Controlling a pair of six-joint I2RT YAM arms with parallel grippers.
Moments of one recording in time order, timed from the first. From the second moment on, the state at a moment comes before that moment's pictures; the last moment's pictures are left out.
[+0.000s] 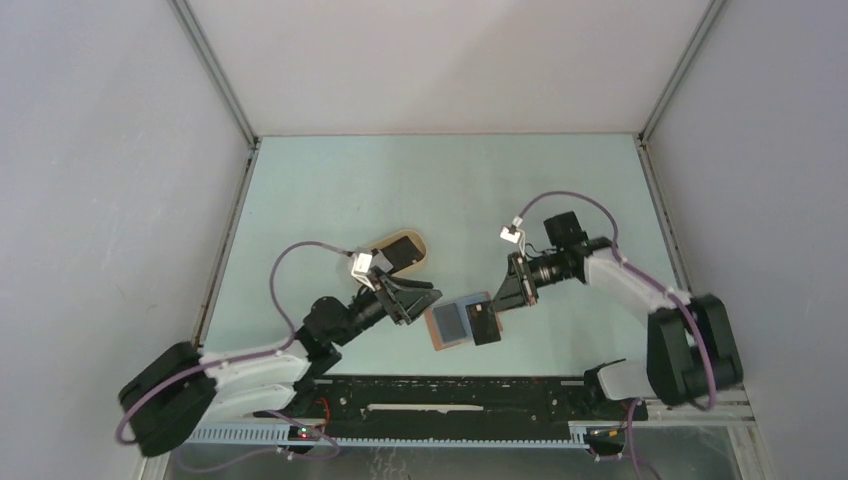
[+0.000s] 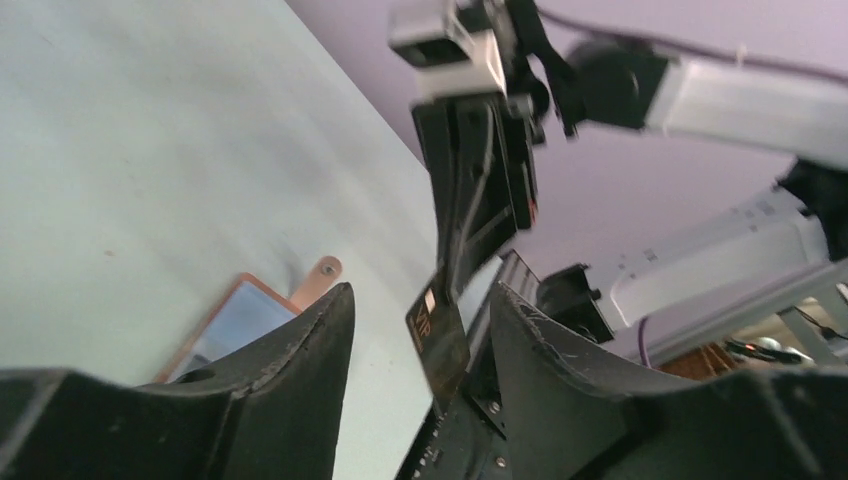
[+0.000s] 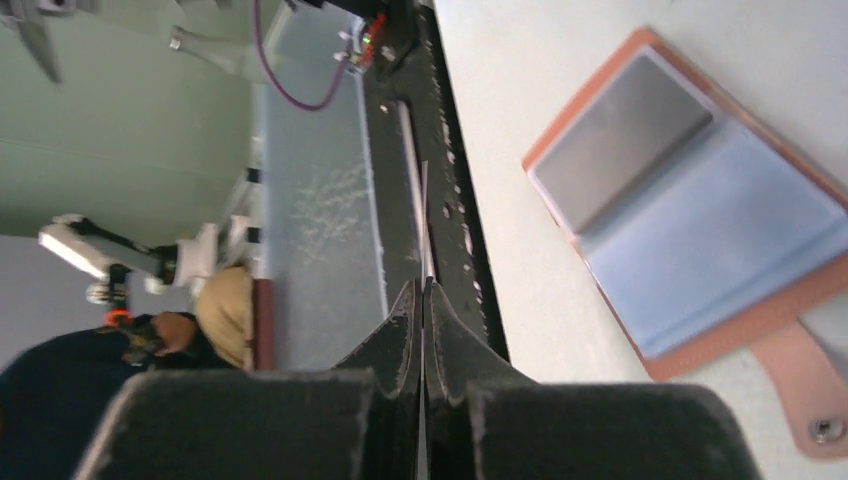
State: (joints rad) left arm -0.87 1.06 0.12 1.10 0.13 -0.82; right arm 0.30 1.43 0.84 -0.67 -1.28 -0.26
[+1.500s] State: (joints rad) left arm -1.05 1.05 0.12 0.61 -0.34 -0.76; right arm 0.30 1.65 0.78 -0.17 -1.09 0.12
